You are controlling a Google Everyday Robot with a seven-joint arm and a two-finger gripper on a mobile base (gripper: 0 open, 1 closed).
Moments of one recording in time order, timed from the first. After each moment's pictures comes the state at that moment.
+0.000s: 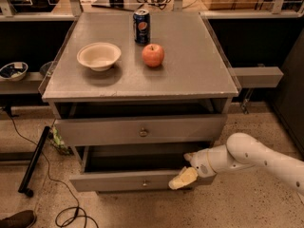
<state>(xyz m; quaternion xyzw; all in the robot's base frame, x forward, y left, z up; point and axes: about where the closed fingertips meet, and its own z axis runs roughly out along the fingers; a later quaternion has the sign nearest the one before) 0.508 -0.101 0.515 -0.39 0.81 0.36 0.24</state>
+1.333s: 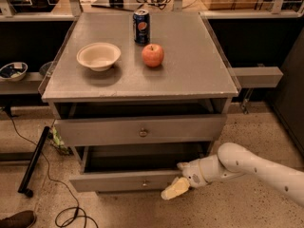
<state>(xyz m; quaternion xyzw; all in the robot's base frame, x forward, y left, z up) 0.478 -0.070 0.484 -0.38 0.80 0.40 0.21</state>
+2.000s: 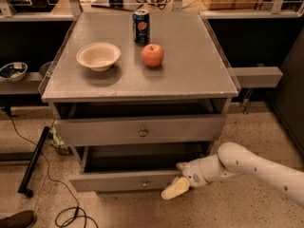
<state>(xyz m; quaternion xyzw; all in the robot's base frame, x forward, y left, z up) 0.478 -0.070 0.487 -0.38 0.80 0.41 0.21</state>
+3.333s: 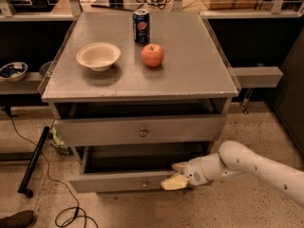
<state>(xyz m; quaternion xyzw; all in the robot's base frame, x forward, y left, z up) 0.476 -0.067 0.488 -0.38 0.79 0.43 0.21</state>
